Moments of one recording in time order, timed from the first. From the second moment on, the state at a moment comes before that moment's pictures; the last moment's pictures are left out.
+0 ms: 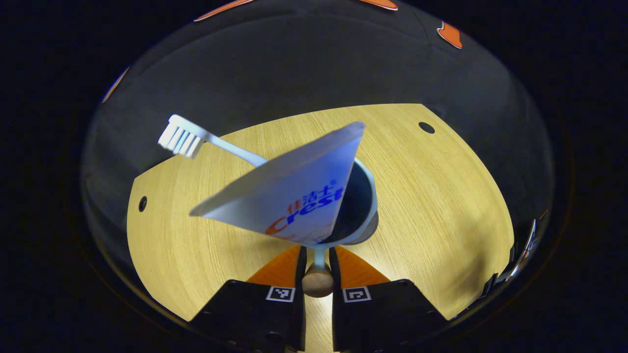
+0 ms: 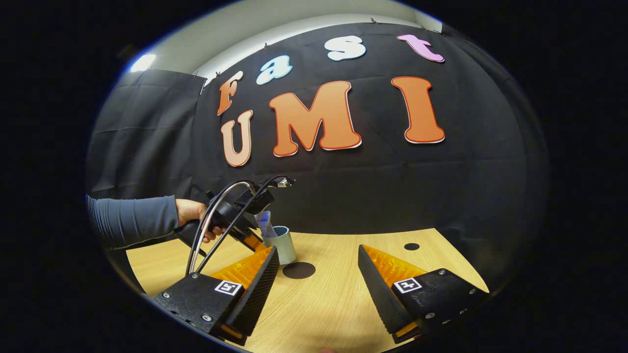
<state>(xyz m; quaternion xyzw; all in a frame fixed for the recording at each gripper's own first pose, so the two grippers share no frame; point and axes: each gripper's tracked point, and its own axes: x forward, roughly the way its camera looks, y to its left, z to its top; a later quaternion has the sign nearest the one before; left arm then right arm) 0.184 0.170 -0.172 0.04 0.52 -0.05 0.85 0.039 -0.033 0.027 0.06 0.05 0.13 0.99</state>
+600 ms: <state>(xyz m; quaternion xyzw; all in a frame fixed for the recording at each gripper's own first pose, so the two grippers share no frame) 0.179 0.170 -0.166 0.04 0.54 -0.05 0.84 0.039 -0.054 0.011 0.07 0.06 0.11 0.99</state>
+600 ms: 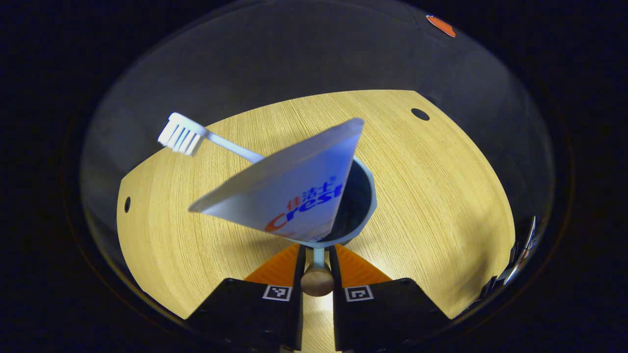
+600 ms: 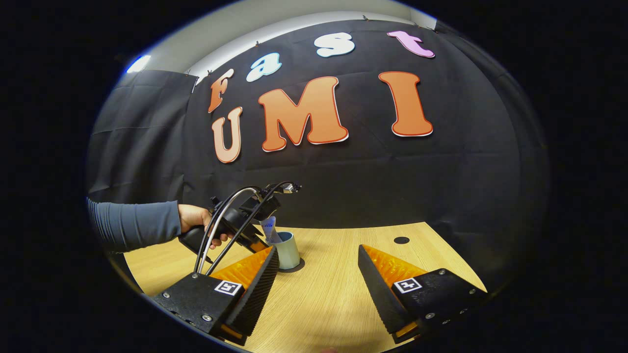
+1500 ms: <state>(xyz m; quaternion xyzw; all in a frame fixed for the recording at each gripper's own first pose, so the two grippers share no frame) 0.091 0.224 0.011 0.10 0.19 0.03 0.98 0.048 -0.005 0.065 0.06 -0.01 0.09 0.99</state>
